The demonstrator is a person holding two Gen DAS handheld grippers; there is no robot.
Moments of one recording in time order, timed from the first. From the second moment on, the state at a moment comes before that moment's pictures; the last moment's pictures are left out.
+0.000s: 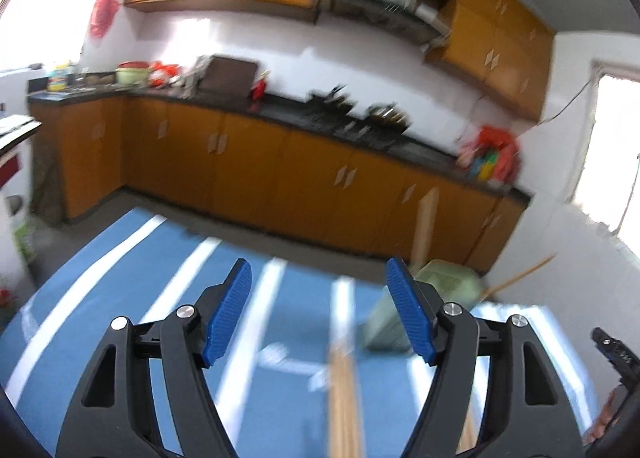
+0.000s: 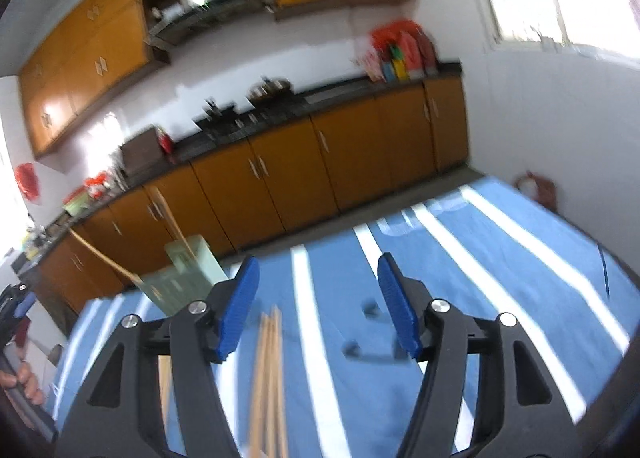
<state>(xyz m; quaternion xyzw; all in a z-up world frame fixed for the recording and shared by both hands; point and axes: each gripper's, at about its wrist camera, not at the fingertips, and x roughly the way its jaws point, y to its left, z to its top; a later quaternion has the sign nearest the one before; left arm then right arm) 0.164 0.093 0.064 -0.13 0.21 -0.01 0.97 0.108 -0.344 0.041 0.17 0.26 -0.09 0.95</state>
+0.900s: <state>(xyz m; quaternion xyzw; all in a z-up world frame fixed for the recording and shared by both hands) 0.135 0.093 -0.069 -0.12 0.38 0.04 0.92 0.125 -0.280 -0.100 0.17 0.43 -0.02 0.88</state>
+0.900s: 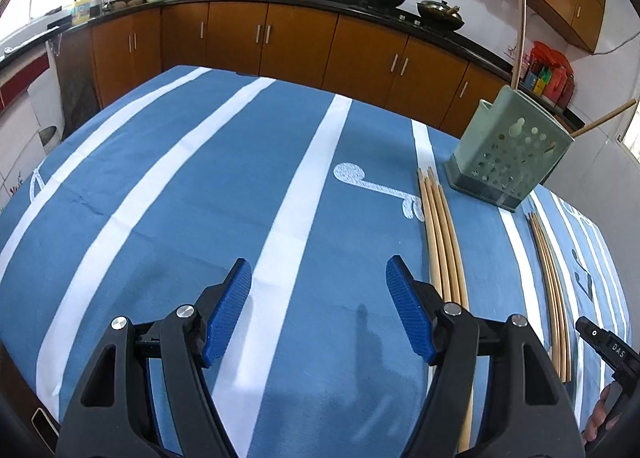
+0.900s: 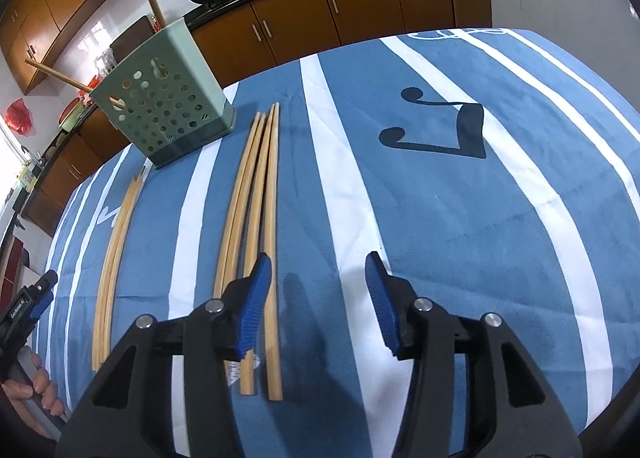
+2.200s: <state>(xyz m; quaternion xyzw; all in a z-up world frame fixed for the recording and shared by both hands) 0.142 0.048 -0.072 -0.05 0.39 -0.03 0.92 0.142 -0.248 -0.106 0.06 0.42 -0.02 0.91</state>
